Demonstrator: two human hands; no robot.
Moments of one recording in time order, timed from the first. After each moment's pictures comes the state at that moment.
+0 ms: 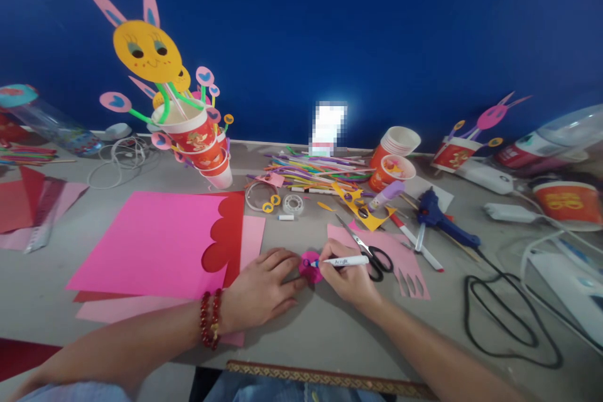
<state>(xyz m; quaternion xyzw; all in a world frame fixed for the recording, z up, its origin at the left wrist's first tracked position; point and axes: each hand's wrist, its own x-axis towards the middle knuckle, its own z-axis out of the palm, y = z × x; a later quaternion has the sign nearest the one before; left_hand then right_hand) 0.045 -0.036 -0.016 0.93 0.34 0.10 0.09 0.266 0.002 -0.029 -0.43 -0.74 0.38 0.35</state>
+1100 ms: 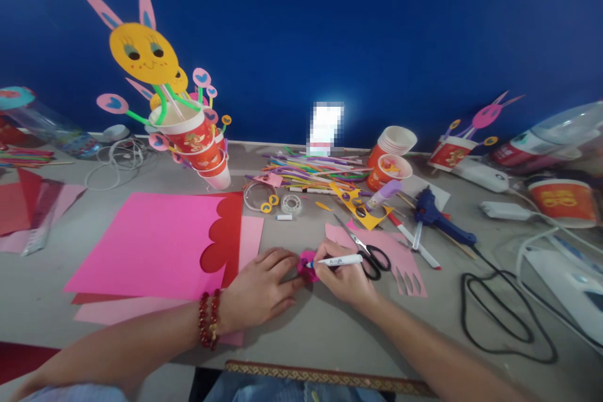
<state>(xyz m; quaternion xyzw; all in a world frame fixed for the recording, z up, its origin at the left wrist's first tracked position) 0.046 -0.037 -0.016 0.93 0.34 0.10 0.10 0.264 0.003 -0.030 -0.42 -0.75 0.38 0.34</state>
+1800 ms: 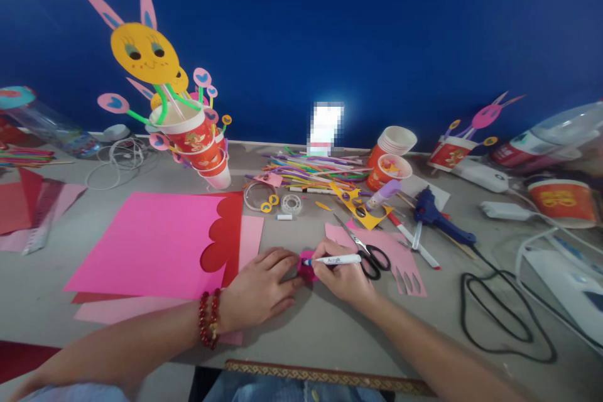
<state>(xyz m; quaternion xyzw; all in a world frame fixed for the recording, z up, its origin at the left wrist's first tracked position) 0.046 -0.037 -0.015 0.93 0.34 0.10 0.09 0.263 0.004 -0.032 -0.44 -0.76 0.37 0.32</state>
